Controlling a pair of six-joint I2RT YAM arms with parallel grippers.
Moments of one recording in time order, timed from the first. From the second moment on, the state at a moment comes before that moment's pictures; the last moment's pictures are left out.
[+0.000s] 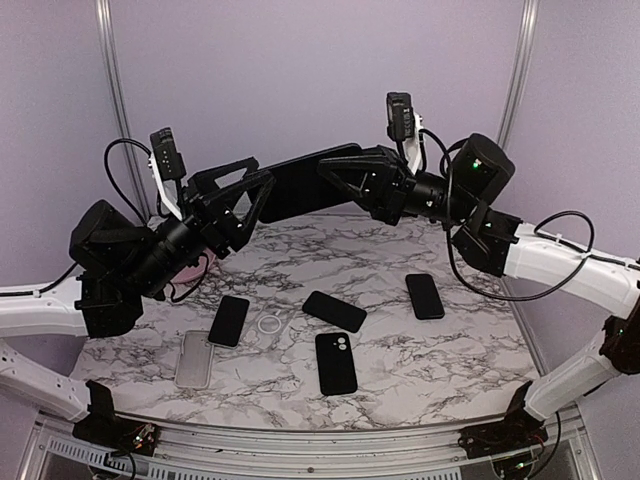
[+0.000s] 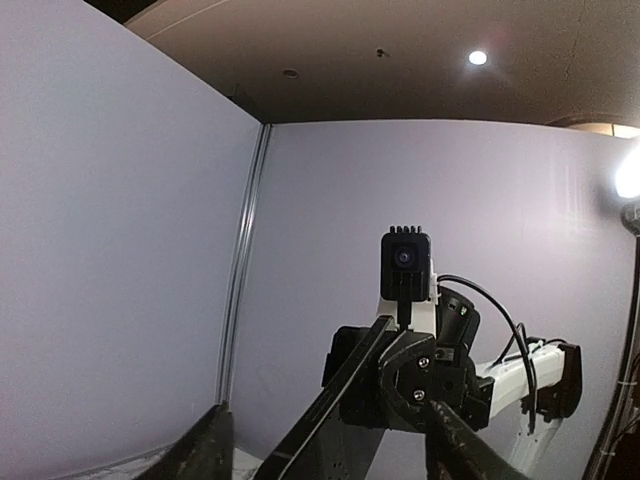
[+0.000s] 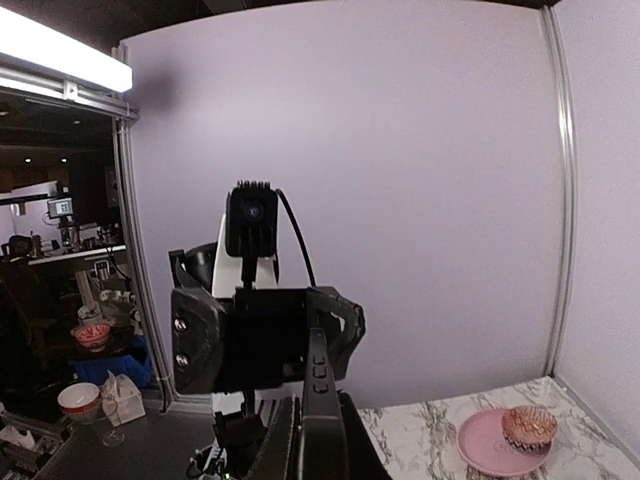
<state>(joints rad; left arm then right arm) -1.11 1.16 0.87 0.83 -0.05 -0.19 0.86 1.40 1.24 0.63 -0.72 0.38</state>
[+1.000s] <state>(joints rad) -1.09 1.22 1.16 -0.22 0.25 0.14 0.98 1.60 1.85 -0.90 -0.67 -0.47</state>
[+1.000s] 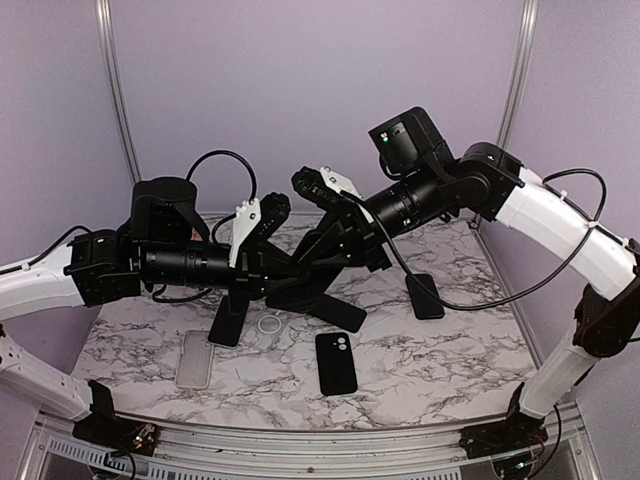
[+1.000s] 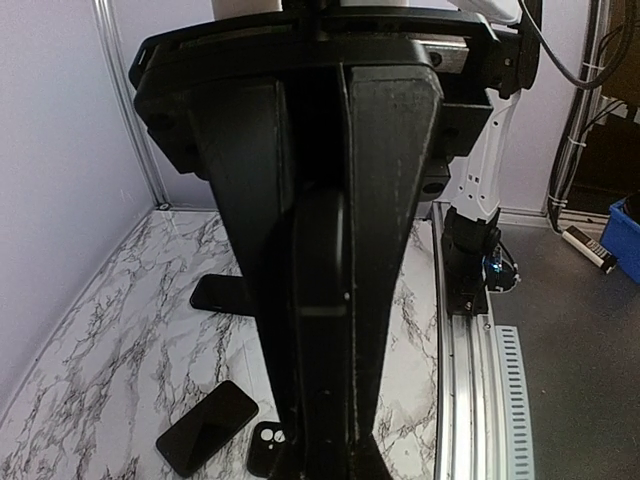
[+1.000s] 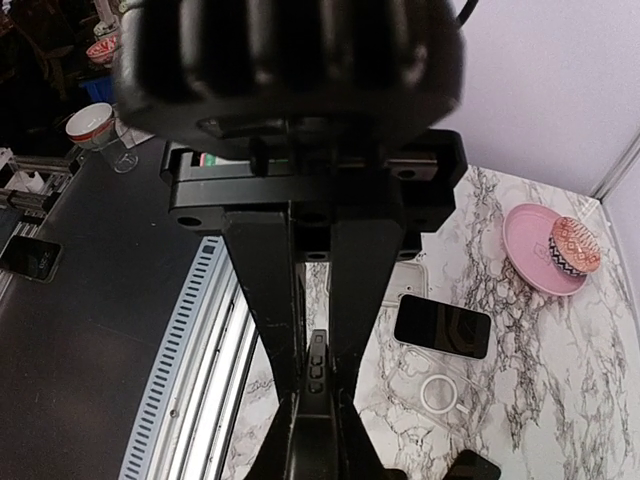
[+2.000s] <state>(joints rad) -1.09 1.18 0.71 0.59 0.23 -0.28 0.95 1.28 0.94 0.34 -0.60 0.28</state>
